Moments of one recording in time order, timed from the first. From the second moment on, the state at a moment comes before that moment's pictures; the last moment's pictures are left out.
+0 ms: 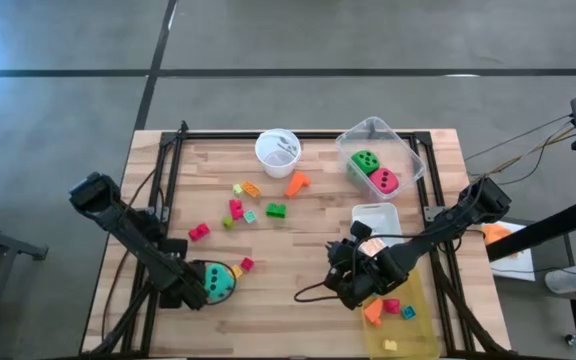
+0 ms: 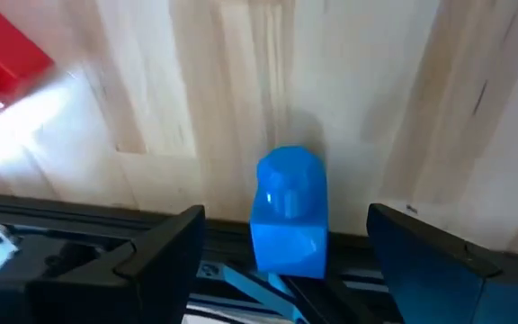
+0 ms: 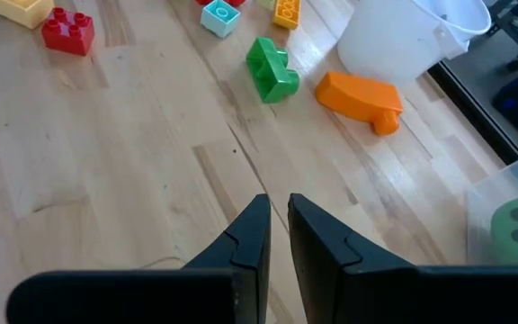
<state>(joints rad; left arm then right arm) -0.79 1.57 0.84 -1.18 0.17 -0.77 0.56 1.71 1.19 -0.74 0.86 0.83</state>
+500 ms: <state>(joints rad) -0.79 1.57 0.73 -1.09 0.25 -0.82 0.56 1.71 1.19 -0.73 0.86 0.83</state>
